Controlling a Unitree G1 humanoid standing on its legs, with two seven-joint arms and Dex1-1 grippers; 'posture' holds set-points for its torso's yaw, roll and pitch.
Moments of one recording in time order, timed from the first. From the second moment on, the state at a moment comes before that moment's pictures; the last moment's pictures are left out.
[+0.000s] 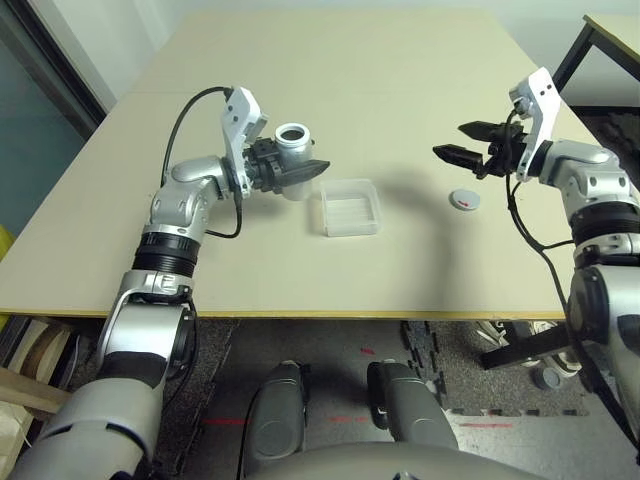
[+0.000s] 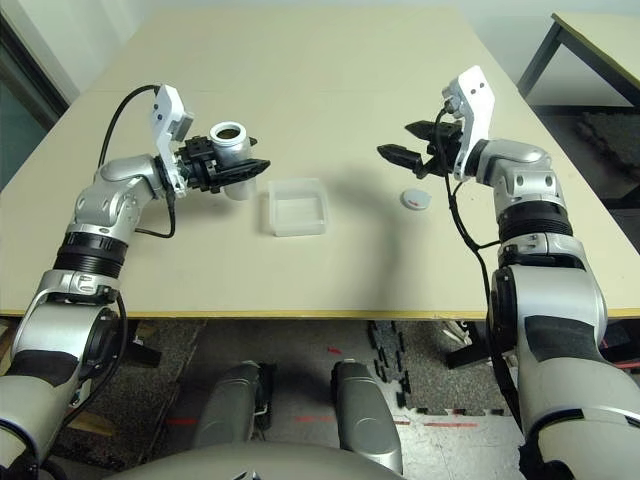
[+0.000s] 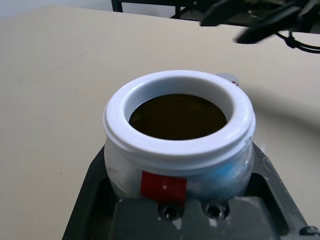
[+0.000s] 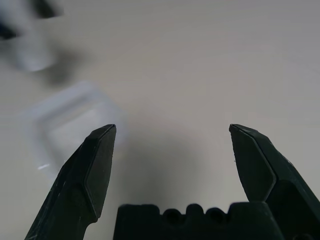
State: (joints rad) left arm -0.82 0.45 -0.03 0.56 -0.31 0.22 -1.07; right arm -0.92 -0.59 -0.09 0.86 0.19 0.13 1.28
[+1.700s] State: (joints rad) left arm -1.11 0.48 -0.34 0.94 0.35 -0.31 -0.60; right arm -0.74 -0.54 -0.05 0.67 0.23 0.09 1.41
